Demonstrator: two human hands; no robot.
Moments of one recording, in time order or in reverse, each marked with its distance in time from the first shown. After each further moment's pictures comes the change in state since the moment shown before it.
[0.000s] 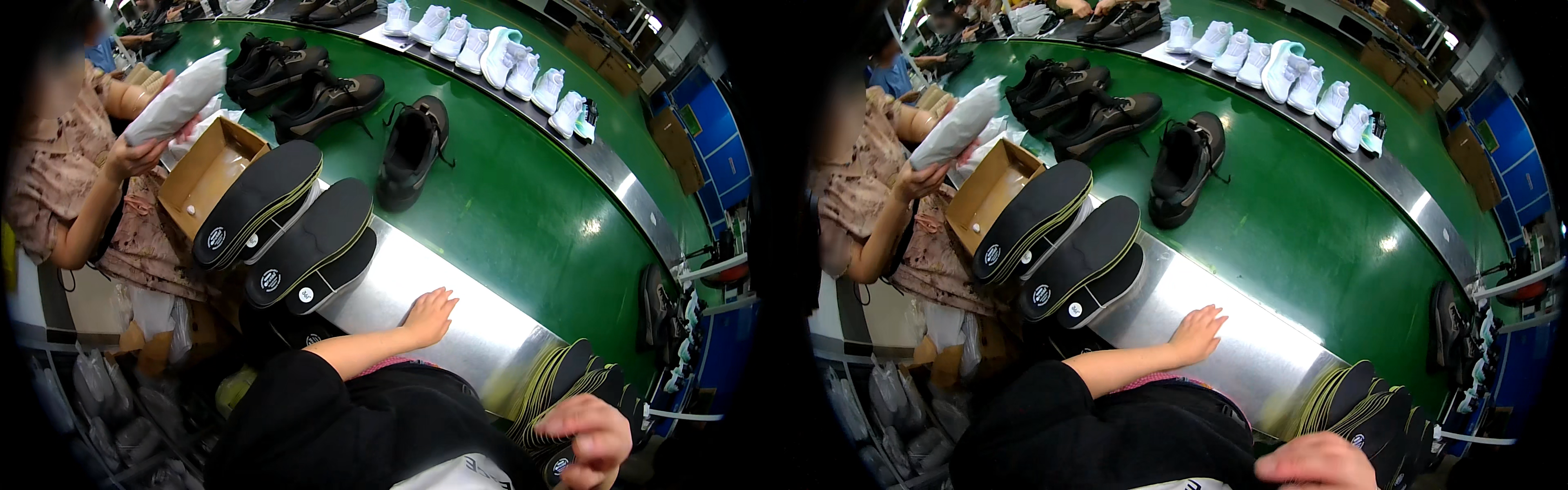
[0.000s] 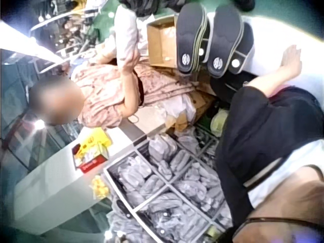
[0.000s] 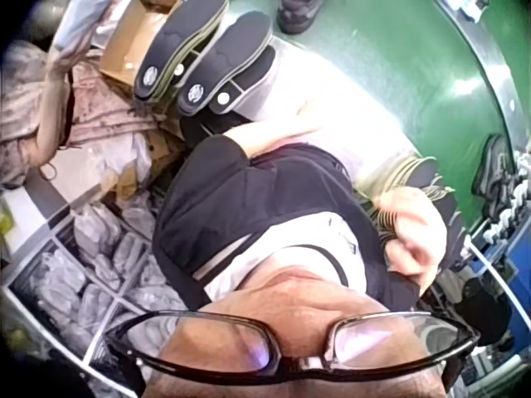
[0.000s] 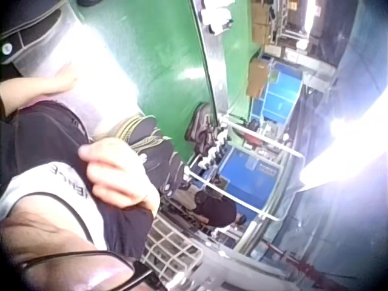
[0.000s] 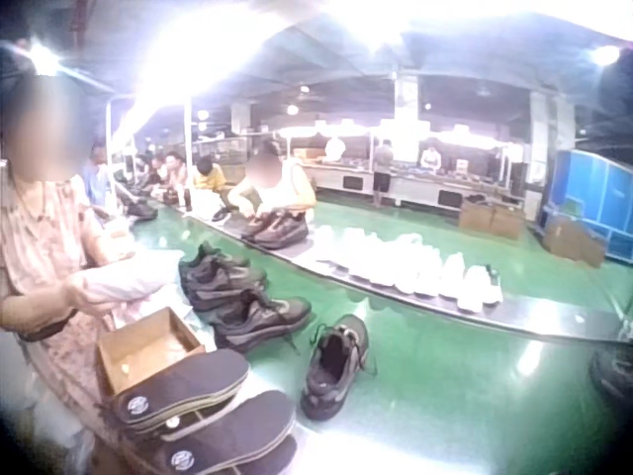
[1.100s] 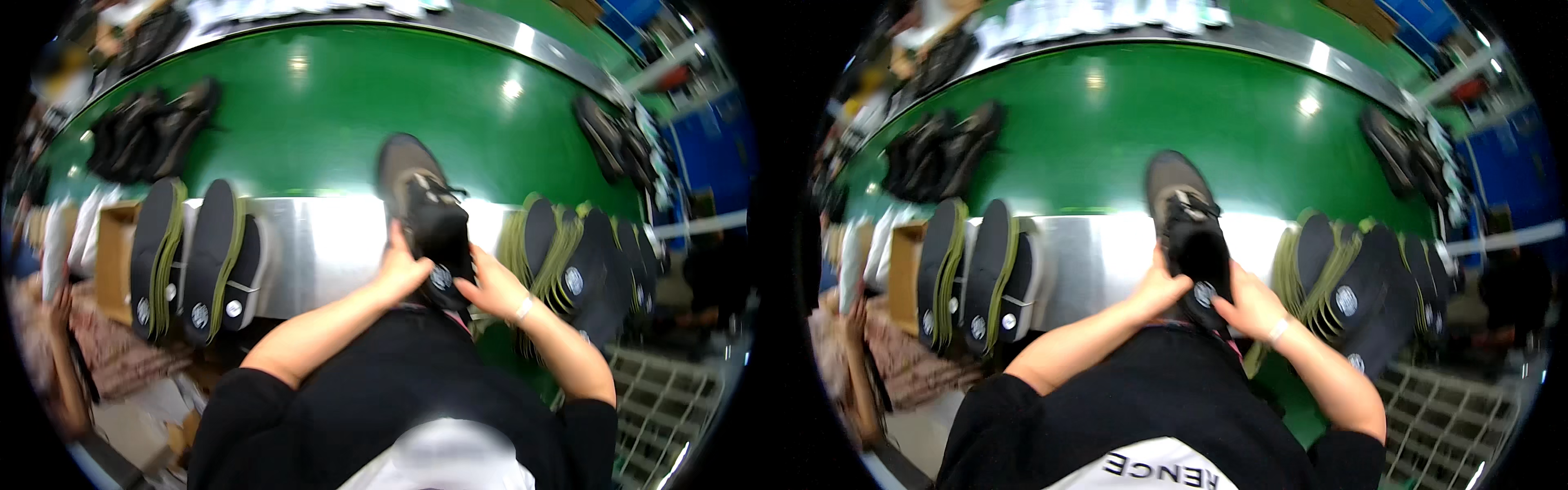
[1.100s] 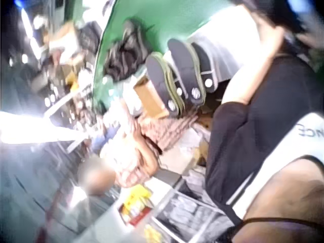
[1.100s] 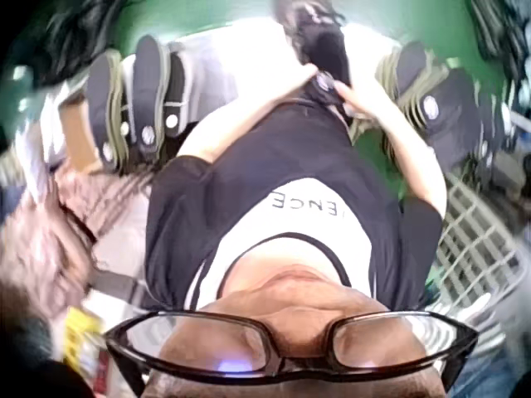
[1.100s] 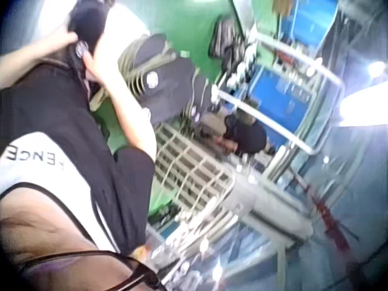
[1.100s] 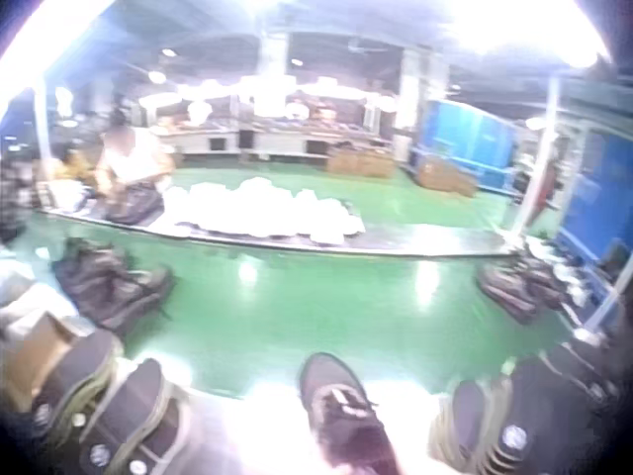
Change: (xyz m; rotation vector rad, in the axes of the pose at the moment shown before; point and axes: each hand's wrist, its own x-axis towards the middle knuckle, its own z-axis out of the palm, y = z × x) left_hand 0.023 0.068 0.017 -0.821 -0.250 -0.421; right_hand -0.109 0.154 0.007 -0.533 0.161 0.845
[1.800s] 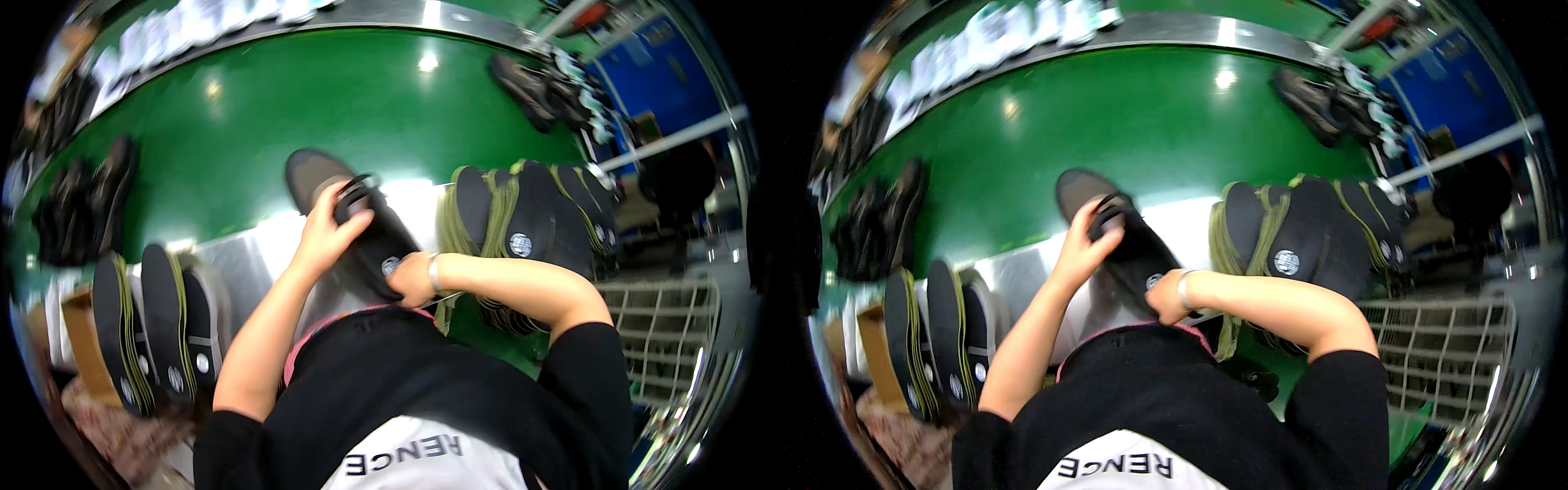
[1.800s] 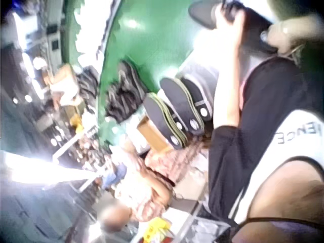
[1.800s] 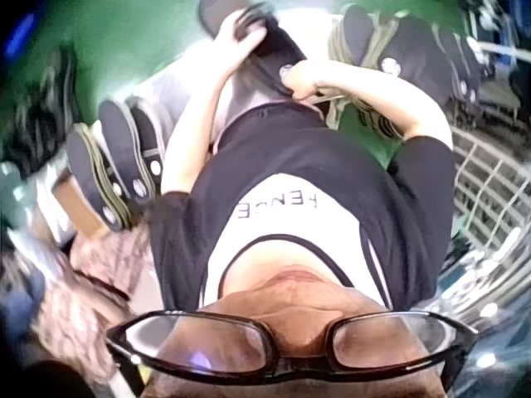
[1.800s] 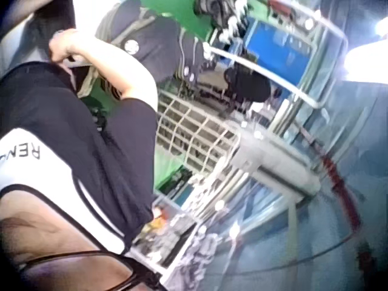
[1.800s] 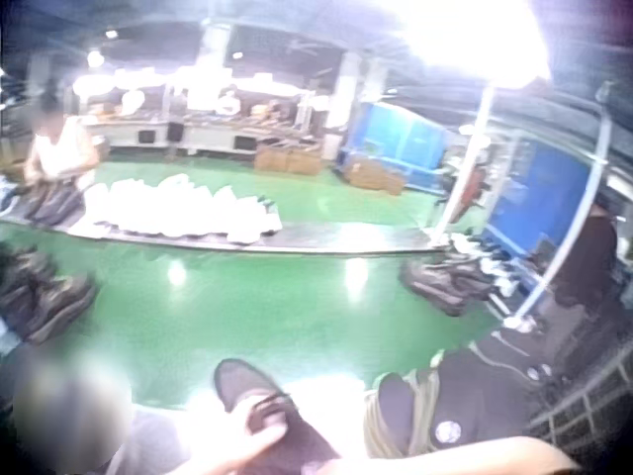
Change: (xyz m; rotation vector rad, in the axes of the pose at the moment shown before) left_hand 0.050 0.072 -0.021 -0.033 -0.175 0.420; right_hand 0.040 0.023 0.023 -0.563 -0.822 -0.092
